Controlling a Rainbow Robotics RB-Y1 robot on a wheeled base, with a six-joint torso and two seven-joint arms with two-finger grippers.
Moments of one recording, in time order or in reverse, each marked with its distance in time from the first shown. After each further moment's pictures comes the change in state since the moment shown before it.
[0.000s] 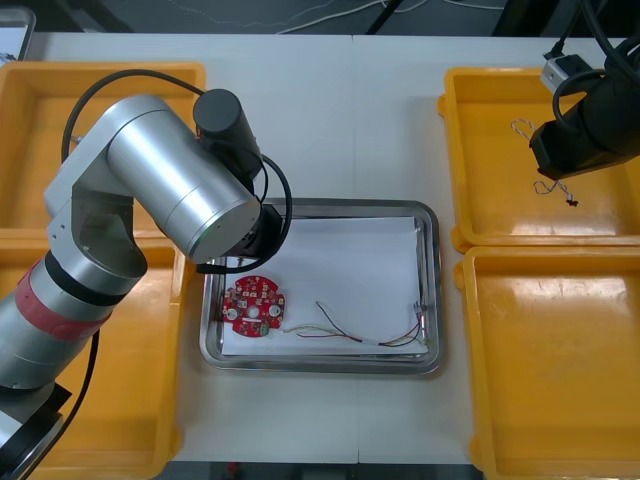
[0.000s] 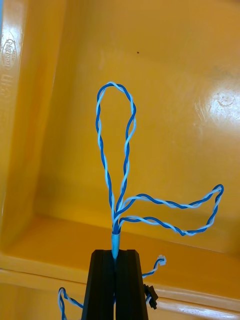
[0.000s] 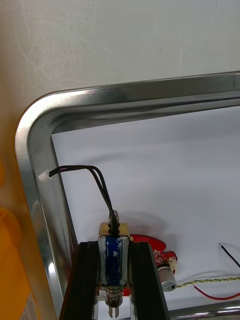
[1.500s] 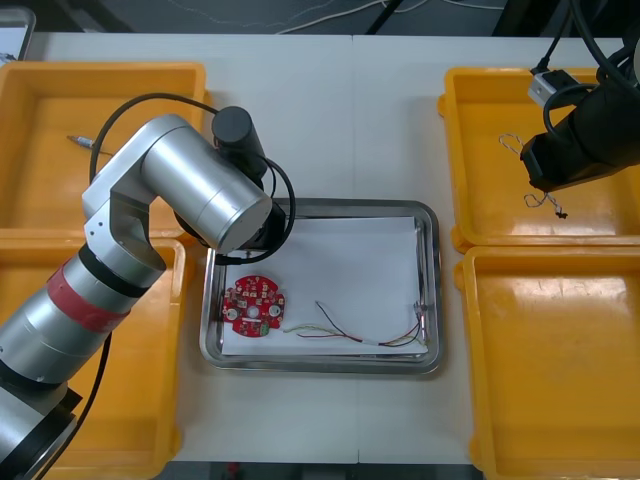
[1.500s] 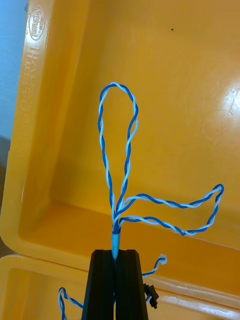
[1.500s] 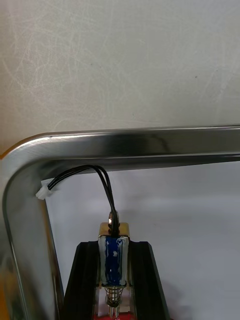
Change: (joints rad) right arm 0.016 0.000 0.014 0.000 -0.062 0.015 -0.002; left arm -0.005 -0.036 -0.011 0.220 -0.062 -0.191 -0.014
